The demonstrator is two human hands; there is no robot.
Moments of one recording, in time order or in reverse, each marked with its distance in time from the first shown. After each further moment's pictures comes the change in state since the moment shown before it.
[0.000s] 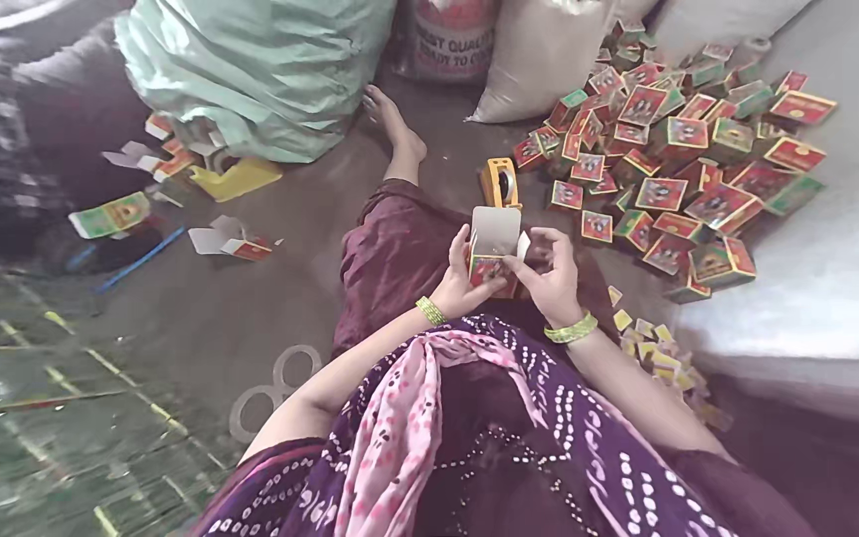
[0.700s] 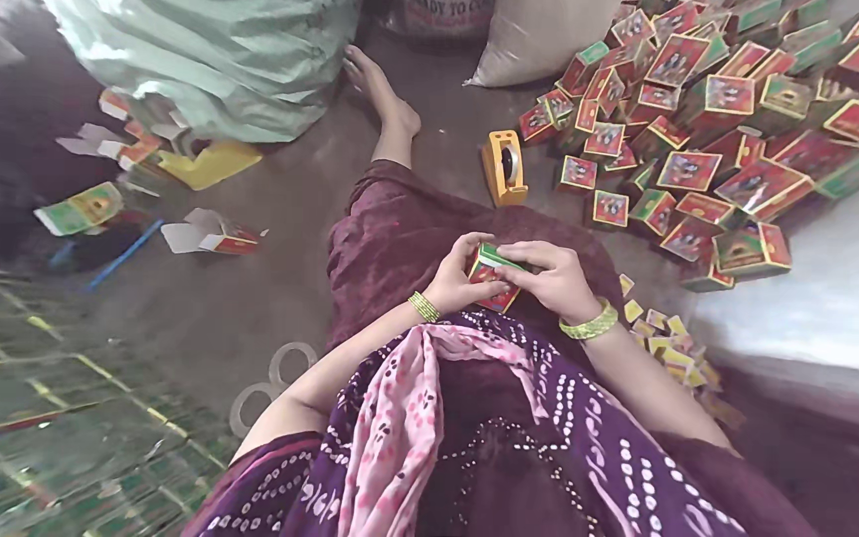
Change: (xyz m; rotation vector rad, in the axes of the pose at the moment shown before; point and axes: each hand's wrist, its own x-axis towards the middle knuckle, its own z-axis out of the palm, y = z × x) left_hand 0.020 -0.003 -0.005 -0.215 -0.122 -0.344; right_hand 0.024 0.016 -0.011 0.121 -0.397 0.112
